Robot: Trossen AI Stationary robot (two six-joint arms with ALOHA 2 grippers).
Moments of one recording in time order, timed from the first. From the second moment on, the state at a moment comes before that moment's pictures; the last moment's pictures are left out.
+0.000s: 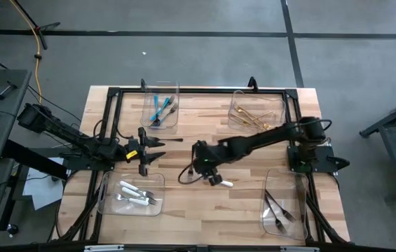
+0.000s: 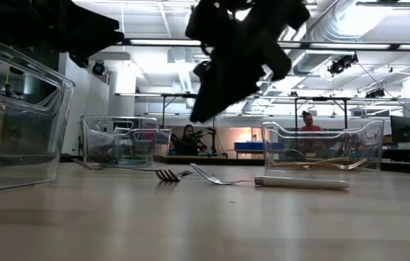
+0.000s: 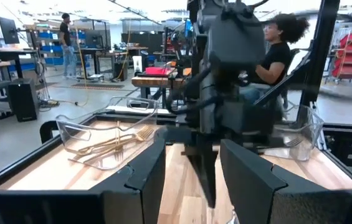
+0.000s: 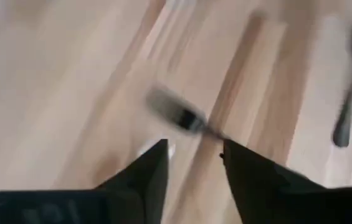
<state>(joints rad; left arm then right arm) -0.34 0.89 0.14 0.83 -0.48 0.00 0.13 1.89 1.33 -0.38 -0.03 -0.33</state>
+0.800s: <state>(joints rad) -0.34 0.89 0.14 0.80 -0.48 -0.01 0.12 2.42 2.01 -1.00 0.20 -1.03</state>
